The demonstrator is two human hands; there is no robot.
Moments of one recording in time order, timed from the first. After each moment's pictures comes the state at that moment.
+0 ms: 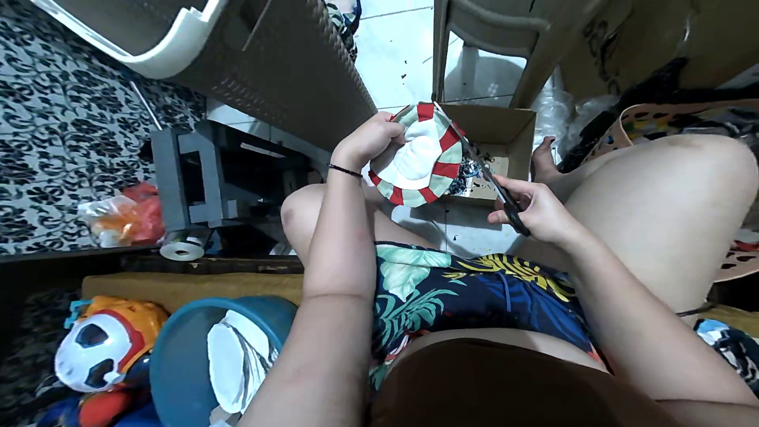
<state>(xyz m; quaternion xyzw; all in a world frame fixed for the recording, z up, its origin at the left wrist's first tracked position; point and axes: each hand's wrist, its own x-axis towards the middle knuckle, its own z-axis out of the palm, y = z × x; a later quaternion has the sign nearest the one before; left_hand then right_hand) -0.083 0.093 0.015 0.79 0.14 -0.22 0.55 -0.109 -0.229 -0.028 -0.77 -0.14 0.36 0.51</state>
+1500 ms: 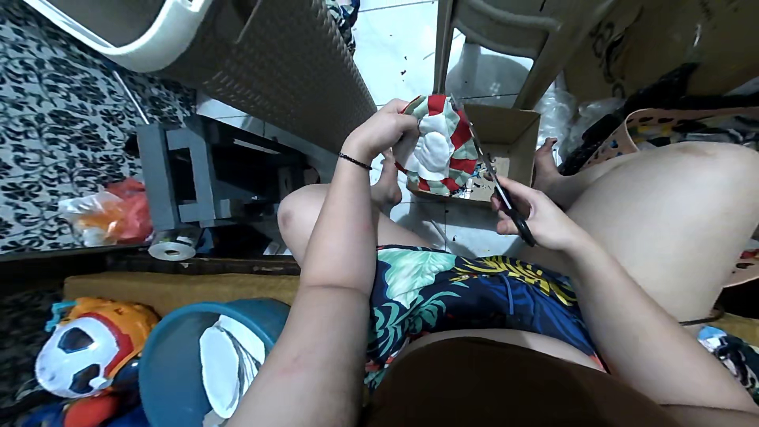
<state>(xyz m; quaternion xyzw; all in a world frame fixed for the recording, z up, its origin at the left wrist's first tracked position) -0.060 0.098 0.000 0.79 0.02 -0.20 0.58 -0.103 -0.223 -0.034 -0.75 -0.18 0.38 0.51</state>
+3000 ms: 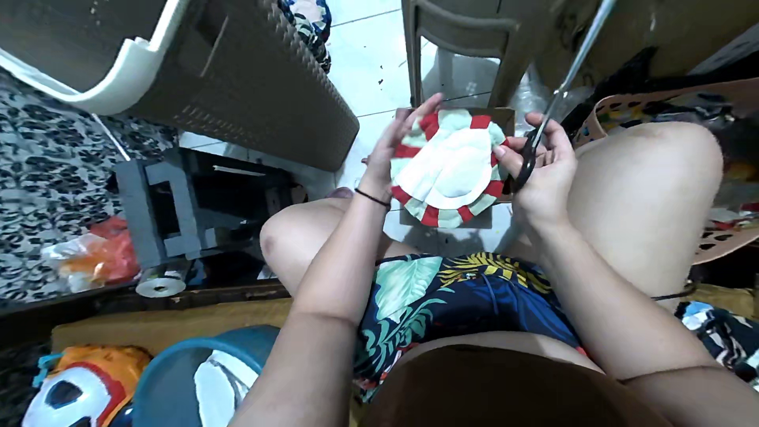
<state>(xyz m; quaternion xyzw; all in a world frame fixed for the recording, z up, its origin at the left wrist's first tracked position) -0.080 0.036 -0.035 0.50 0.00 -0.14 0.86 -0.089 -0.194 -0.020 -0.66 0.01 -0.02 0.75</state>
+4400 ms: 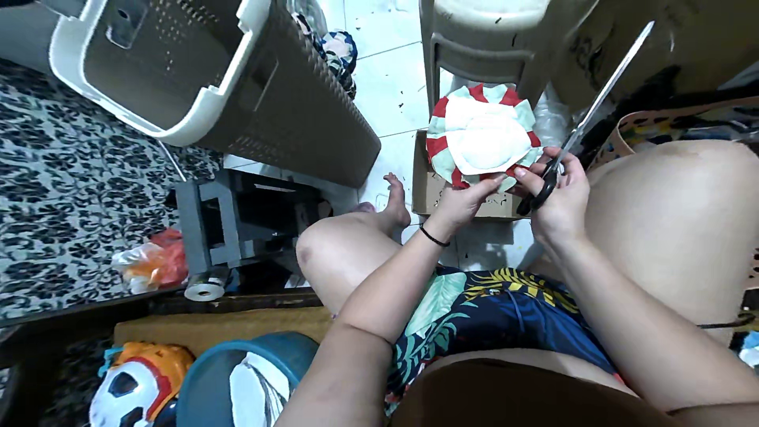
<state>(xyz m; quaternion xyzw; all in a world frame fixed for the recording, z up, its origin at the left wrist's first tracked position) -0.114 -0.042 -0.015 0.54 0.07 -0.05 0.84 -0.095 -0.193 -0.026 -0.62 0.11 0.05 0.78</state>
